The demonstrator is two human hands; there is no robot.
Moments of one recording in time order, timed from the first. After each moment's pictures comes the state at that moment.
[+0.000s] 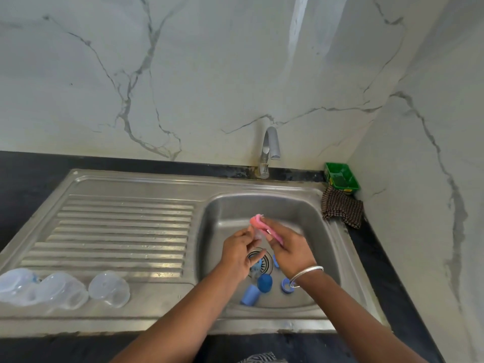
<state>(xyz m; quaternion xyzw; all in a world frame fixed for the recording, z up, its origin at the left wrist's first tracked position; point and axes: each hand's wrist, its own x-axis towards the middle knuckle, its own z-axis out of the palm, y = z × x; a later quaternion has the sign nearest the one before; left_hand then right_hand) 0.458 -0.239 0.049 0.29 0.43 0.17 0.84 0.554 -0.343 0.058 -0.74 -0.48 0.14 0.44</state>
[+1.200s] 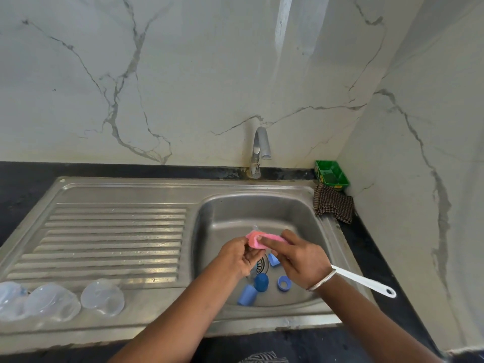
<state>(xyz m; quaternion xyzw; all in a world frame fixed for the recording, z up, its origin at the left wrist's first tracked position) 0.462 -0.242 0.069 0.19 0.48 0.11 0.85 0.572 -0.387 0.065 -0.77 -0.62 -0.04 0.16</state>
